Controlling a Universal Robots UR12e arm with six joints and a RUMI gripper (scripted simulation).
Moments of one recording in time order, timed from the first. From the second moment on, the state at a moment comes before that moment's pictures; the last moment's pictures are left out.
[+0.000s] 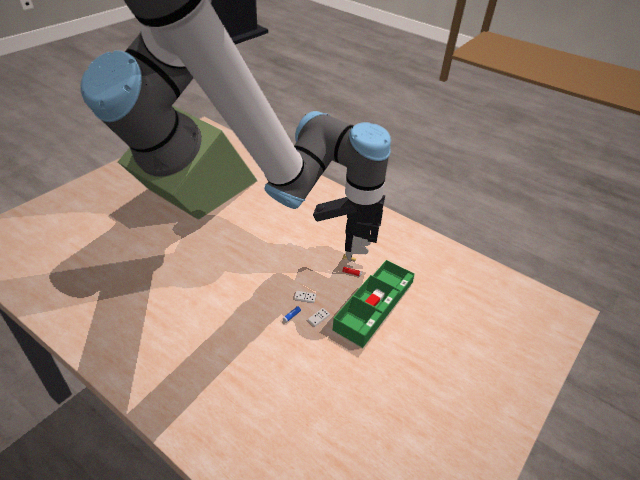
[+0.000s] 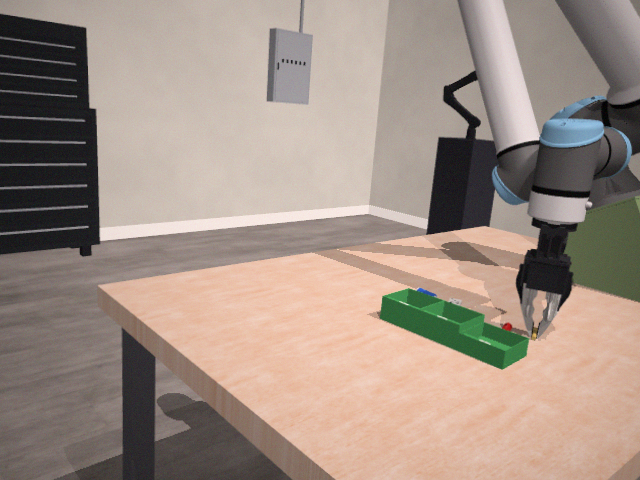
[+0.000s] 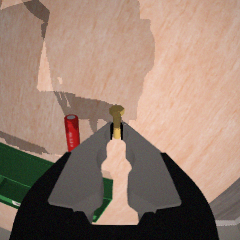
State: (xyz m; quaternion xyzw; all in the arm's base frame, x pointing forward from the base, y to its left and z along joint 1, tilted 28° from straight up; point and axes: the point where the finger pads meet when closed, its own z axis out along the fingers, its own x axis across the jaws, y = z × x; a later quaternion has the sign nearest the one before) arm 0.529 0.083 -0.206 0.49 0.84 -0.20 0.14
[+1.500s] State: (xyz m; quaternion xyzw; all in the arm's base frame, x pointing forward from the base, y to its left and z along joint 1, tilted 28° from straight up) arm 0.526 0.114 -0.149 0.49 0.84 -0.20 0.14
